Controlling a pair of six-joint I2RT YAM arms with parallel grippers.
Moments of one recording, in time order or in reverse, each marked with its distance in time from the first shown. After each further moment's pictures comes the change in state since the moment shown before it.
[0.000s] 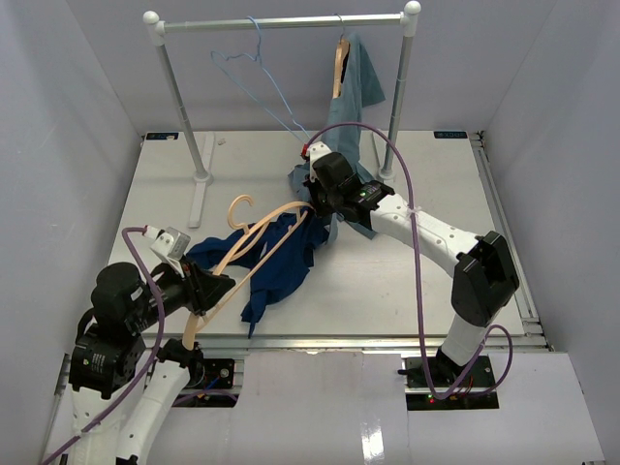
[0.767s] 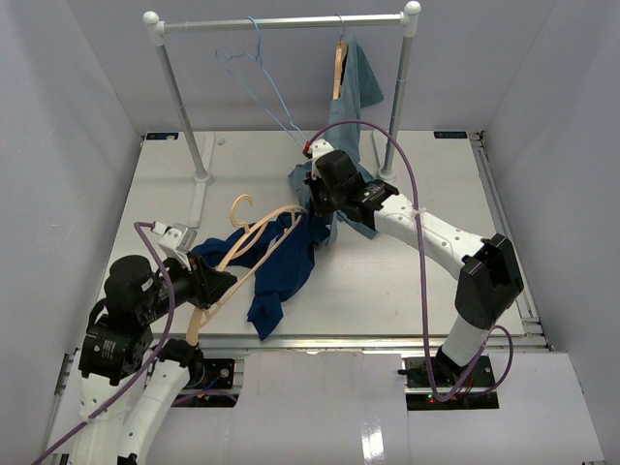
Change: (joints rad) left arm -0.007 0.018 -0.074 0.040 -0.034 -0.005; right arm -0.005 -0.027 -0.001 0.002 -0.028 0.018
